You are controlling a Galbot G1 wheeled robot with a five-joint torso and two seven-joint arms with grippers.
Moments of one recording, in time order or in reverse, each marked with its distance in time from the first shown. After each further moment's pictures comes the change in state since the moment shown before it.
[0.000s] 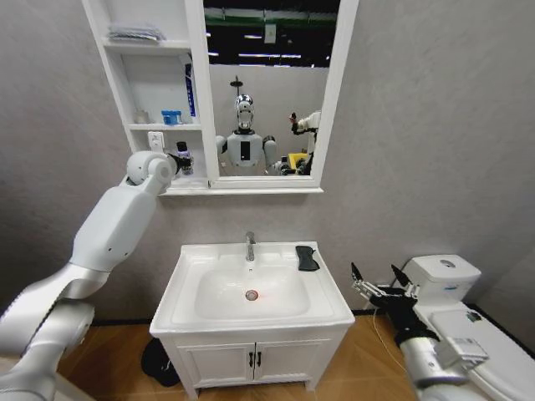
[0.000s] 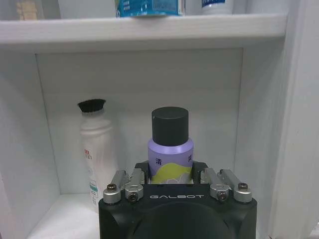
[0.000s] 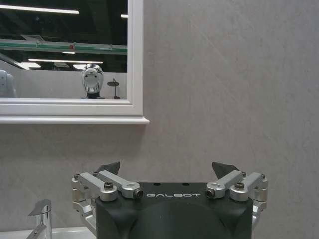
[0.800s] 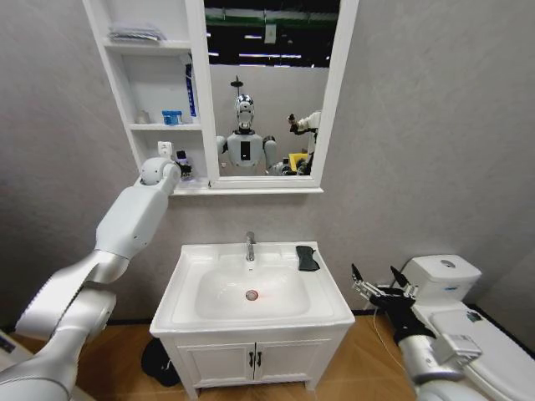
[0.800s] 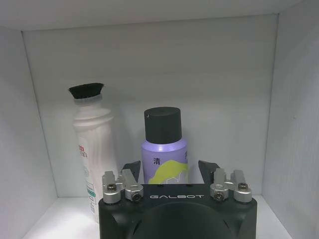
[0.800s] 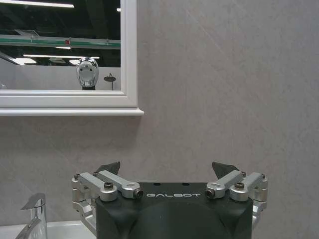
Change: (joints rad) left arm -0.033 -0.099 -0.018 0.214 0.178 -0.086 0.080; right arm 0.014 -0.008 0.008 -0.048 0.016 0.008 0.000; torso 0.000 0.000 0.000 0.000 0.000
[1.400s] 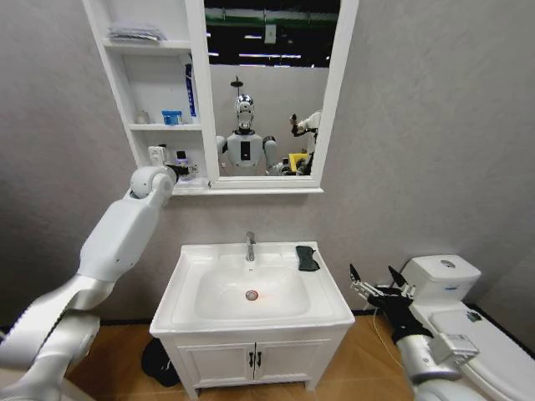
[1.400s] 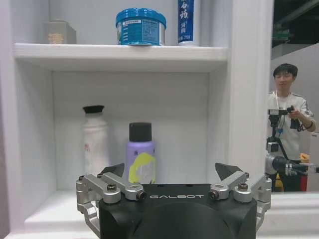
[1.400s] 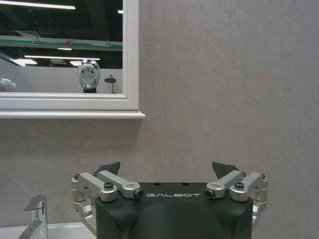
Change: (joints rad) left arm 0.314 0.184 -0.129 -0.566 -0.145 -0.033 -0.106; right arm -0.016 -0.003 -0.004 0.025 -0.007 -0.001 0.011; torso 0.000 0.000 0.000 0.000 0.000
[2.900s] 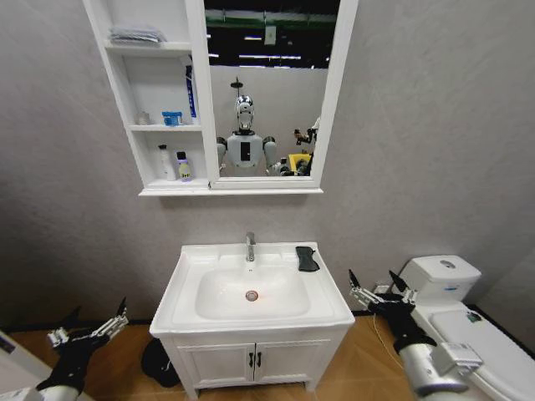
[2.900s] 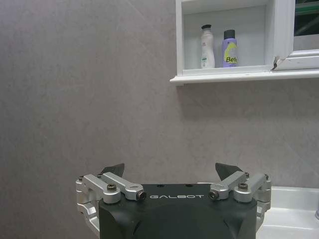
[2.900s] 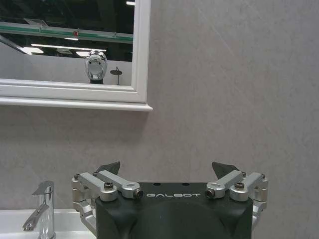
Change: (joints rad) left arm 1.694 -0.406 -0.943 -0.818 0.476 -0.439 0.377; right arm -0.060 -0.015 -0.021 0.025 -0.037 0.003 0.002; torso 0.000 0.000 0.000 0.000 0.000
